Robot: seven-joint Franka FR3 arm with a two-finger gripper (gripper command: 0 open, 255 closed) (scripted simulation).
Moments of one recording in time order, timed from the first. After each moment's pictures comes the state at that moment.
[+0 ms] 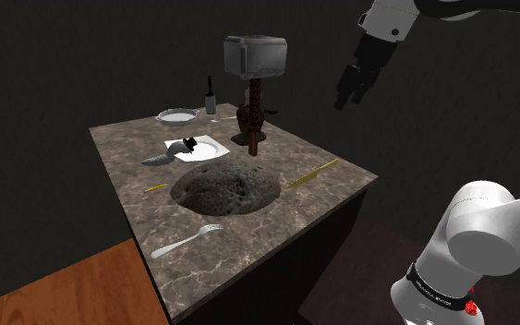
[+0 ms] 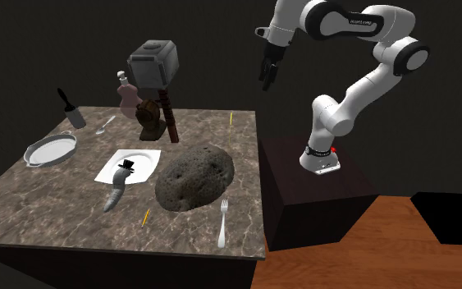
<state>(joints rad) -0.02 -0.81 -0.02 -2.27 0.00 1.68 0.06</state>
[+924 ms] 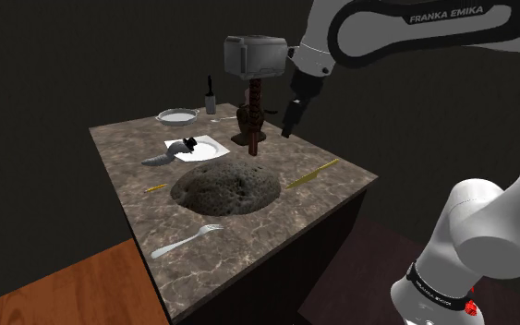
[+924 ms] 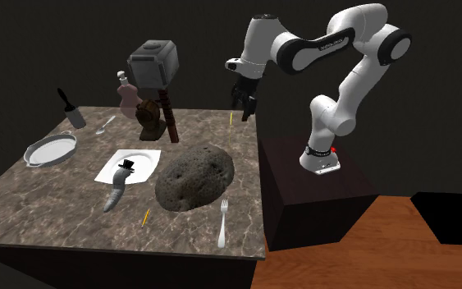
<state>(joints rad) 0.12 -0.49 0.02 -2.25 0.01 1.98 -0.17</state>
